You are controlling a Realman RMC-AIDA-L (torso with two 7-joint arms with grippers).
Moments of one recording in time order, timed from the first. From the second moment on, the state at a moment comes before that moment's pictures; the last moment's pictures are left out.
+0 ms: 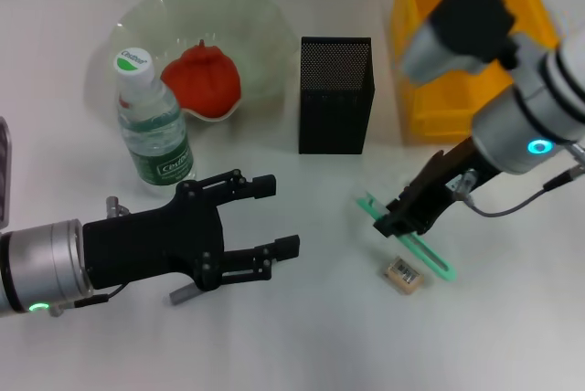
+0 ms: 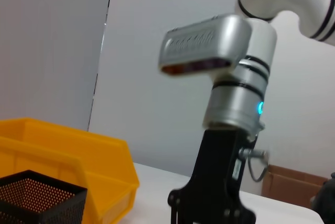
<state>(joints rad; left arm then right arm) -0.39 -2.07 1.06 0.43 1.58 1.63 -1.00 0.64 2.08 -1.48 -1.23 -2.40 -1.53 2.47</state>
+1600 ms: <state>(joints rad) -0.39 -2.07 1.06 0.43 1.58 1.63 -1.00 0.54 2.09 -1.07 -0.49 -1.21 -1.39 1.16</state>
